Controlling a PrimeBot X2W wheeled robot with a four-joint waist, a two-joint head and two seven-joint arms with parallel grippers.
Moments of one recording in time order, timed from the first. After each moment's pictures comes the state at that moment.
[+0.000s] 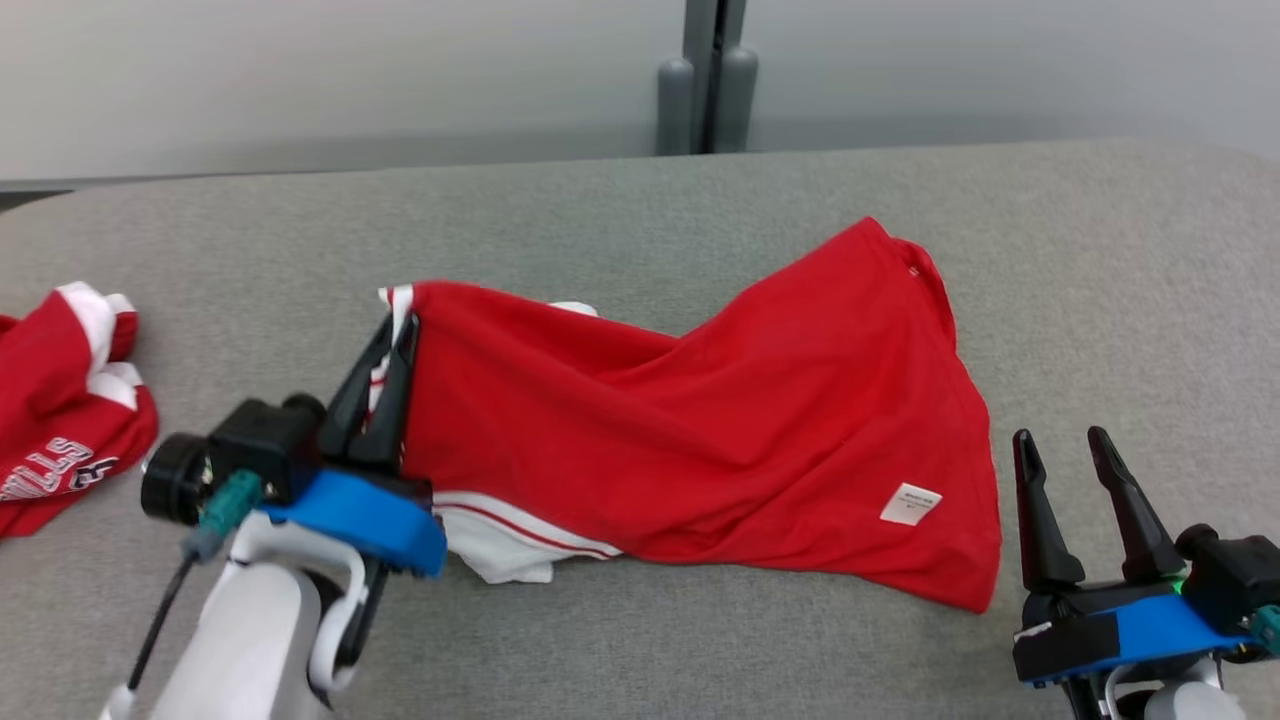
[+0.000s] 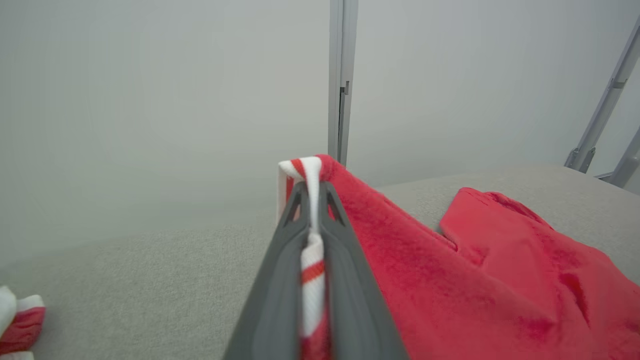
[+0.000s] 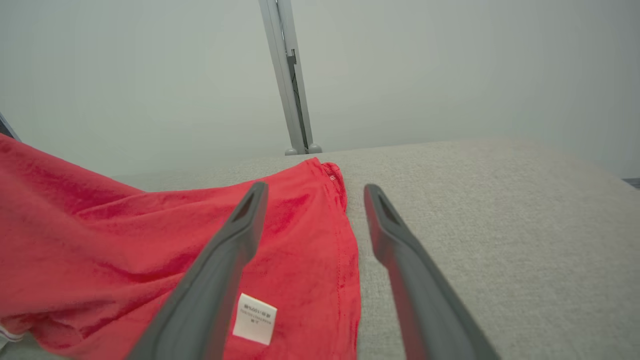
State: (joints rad) left arm -0.27 0.23 -0.28 0.17 -0.29 -0.09 -0.10; right arm -0.06 -0.11 -0.02 0.15 0.26 0.13 -0.25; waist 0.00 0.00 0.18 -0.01
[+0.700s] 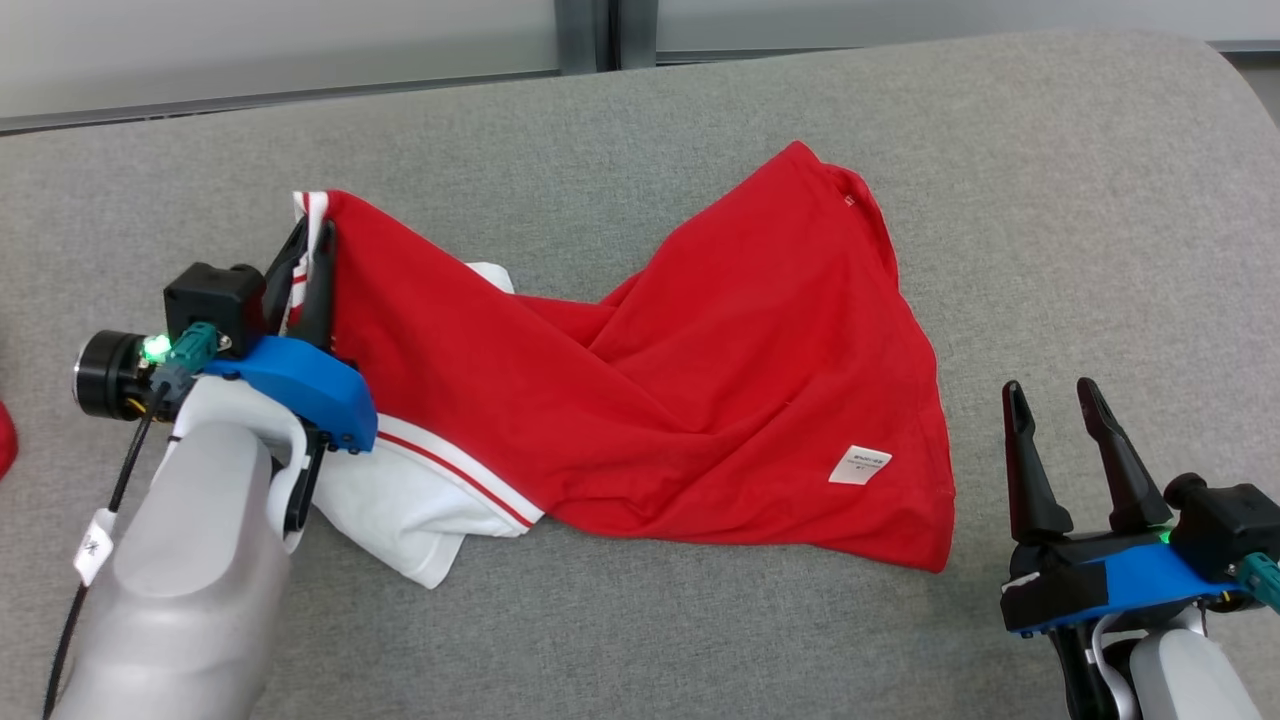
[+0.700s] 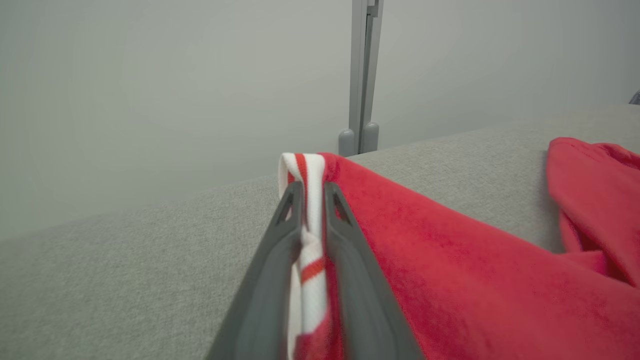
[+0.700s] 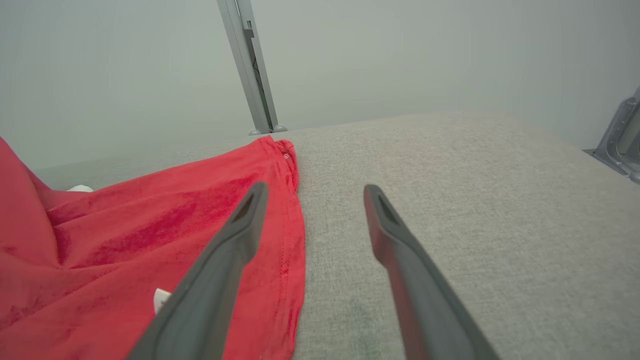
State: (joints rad) left arm -0.69 0.25 -0.30 0.79 -0.28 -0.12 -0.25; right arm -0.17 -0.11 -0.01 0.22 0.26 0.13 -0.26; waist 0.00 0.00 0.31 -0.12
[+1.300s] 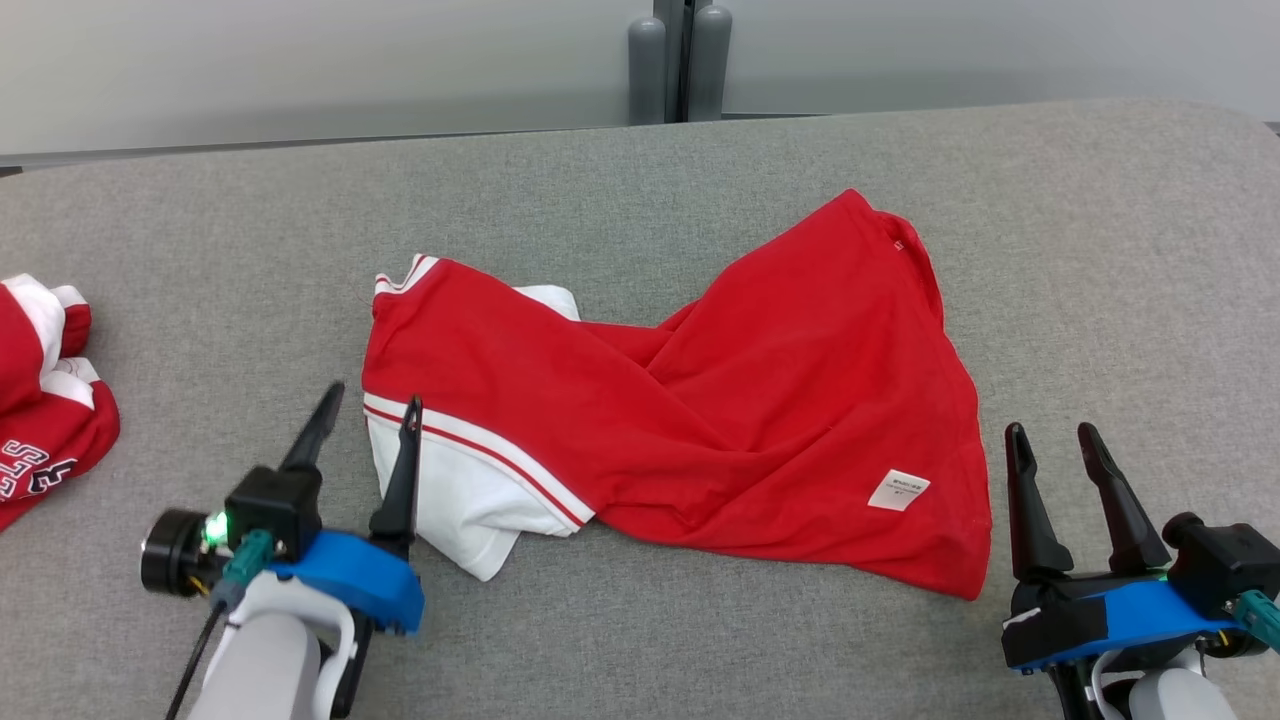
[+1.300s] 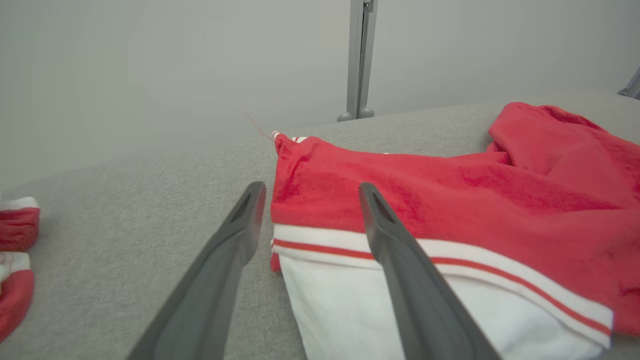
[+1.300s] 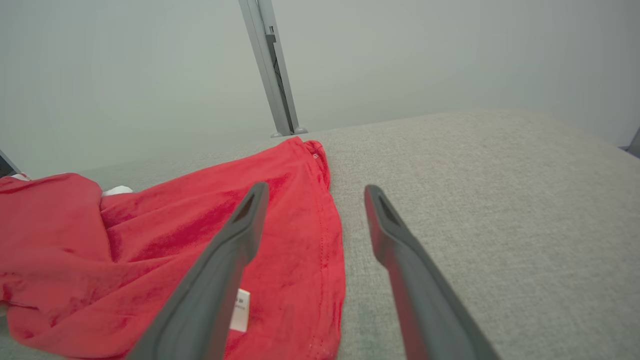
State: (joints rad) left arm -0.32 0.21 -0.24 0.47 -0.20 -0.10 -0.26; right arm -0.11 -0.09 -0.03 0.23 0.26 0.13 -0.26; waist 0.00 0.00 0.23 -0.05
